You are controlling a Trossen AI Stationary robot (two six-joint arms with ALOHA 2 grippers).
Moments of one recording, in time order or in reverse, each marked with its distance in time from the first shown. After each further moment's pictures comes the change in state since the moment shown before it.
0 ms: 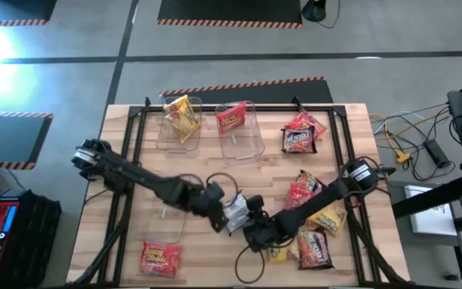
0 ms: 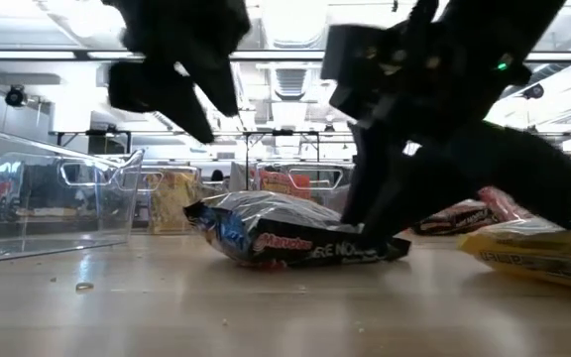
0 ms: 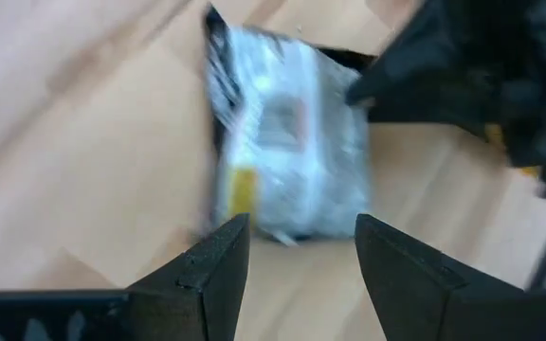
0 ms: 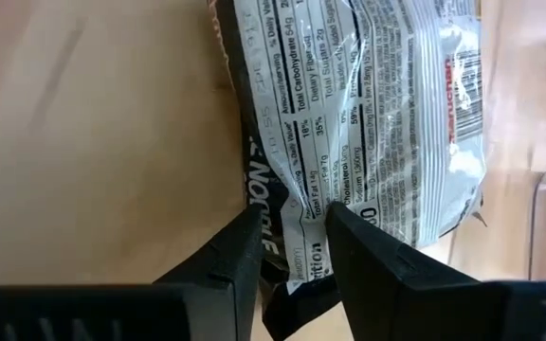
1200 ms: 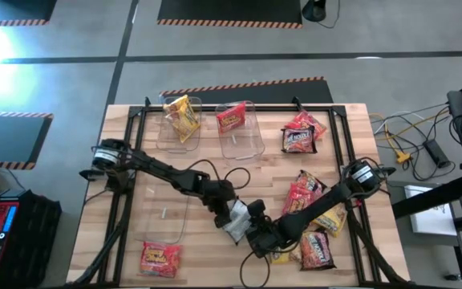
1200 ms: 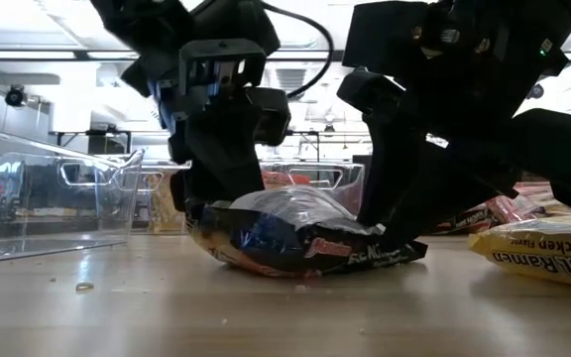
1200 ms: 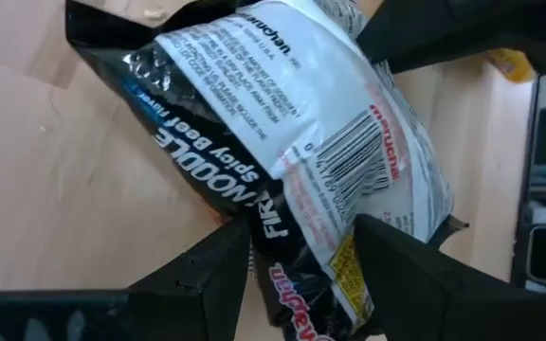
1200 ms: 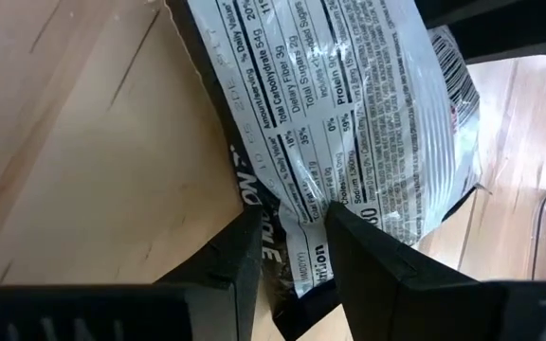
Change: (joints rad) left arm 0.186 0.171 -0.210 0.510 0.461 0.351; right arm 0.030 -0.004 0.000 -0.001 -0.009 -0.044
